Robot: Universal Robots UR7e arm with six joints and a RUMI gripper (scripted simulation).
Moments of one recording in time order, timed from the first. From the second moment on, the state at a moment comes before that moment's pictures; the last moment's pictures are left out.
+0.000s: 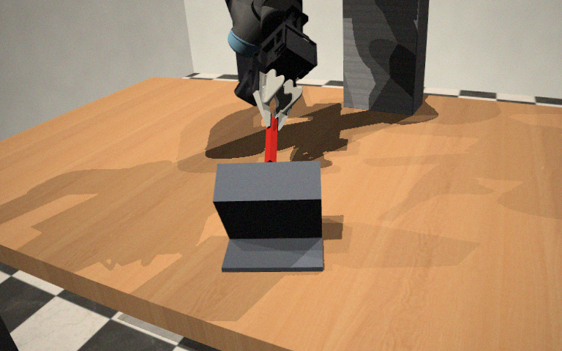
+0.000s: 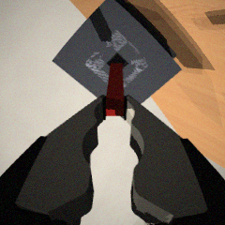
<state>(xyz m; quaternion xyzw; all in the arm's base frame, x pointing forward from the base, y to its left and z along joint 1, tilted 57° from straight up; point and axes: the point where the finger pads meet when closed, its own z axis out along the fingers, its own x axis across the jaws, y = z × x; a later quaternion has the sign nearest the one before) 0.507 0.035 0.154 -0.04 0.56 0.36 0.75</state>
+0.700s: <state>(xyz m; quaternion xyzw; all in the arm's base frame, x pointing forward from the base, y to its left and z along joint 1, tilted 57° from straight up) 0.507 0.035 0.154 -0.06 0.55 0.33 0.76</state>
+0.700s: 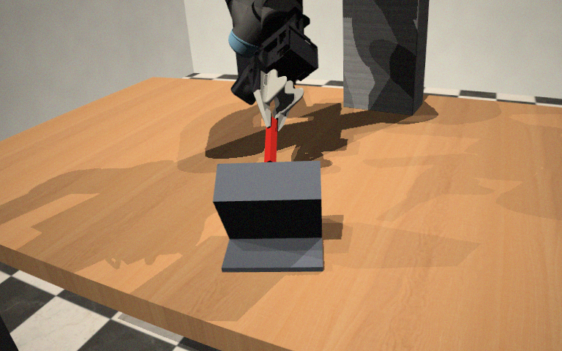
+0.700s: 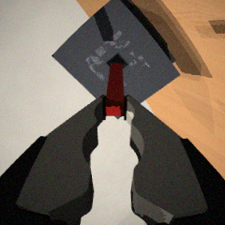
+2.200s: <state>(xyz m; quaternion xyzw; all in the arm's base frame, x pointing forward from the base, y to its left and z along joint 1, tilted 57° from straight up) 0.508 0.034 0.154 -0.11 0.55 0.26 0.79</state>
